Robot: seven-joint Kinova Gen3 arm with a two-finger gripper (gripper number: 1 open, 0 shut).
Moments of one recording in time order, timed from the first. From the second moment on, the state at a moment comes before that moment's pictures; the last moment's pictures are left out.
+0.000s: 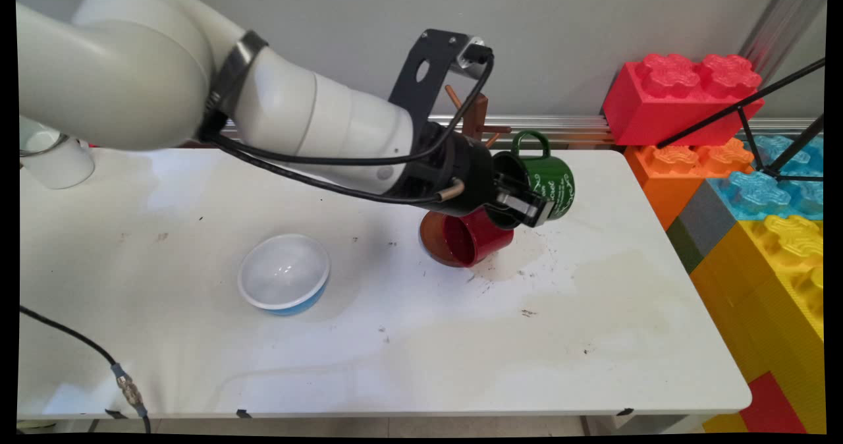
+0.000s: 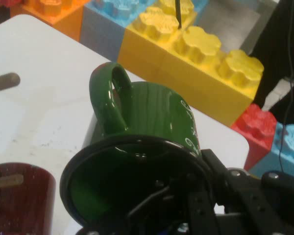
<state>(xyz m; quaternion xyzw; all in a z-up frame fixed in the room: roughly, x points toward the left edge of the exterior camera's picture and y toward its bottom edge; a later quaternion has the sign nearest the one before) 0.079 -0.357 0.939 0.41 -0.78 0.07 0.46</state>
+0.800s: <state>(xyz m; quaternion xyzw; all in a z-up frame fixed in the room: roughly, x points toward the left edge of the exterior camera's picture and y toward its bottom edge) 0.130 -0.347 0.976 0.38 -0.86 0.06 0.33</state>
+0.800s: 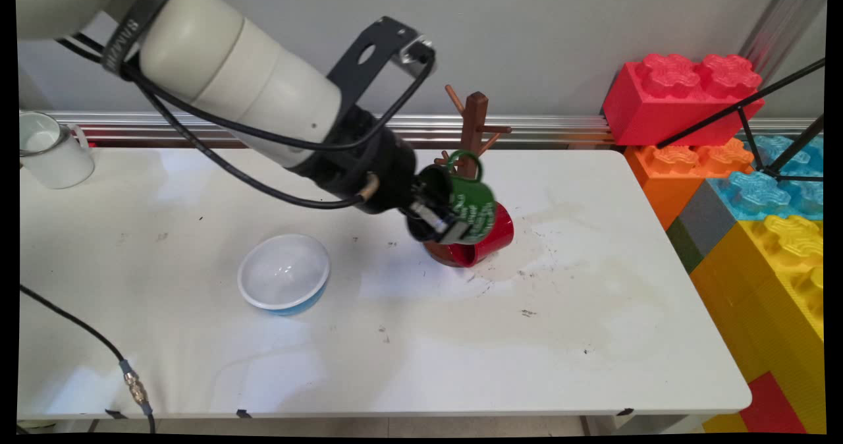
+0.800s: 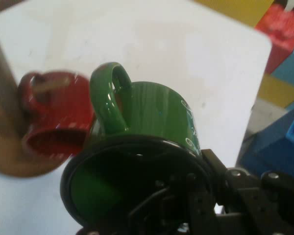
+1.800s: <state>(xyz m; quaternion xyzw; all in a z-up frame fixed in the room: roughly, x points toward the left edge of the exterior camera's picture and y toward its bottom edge) 0.185 -0.397 0.956 0.35 -0.92 0.10 0.15</state>
